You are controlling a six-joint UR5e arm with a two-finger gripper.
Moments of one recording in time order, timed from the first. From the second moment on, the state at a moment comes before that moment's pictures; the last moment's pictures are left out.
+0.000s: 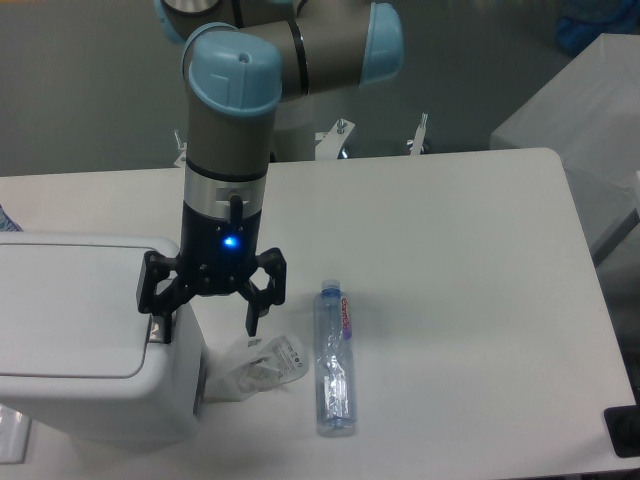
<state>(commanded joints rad) 2.25 -1.85 -1.46 -0.92 1.28 -0.09</state>
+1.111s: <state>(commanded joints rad) 2.25 -1.85 -1.40 -0.89 1.28 -0.08</state>
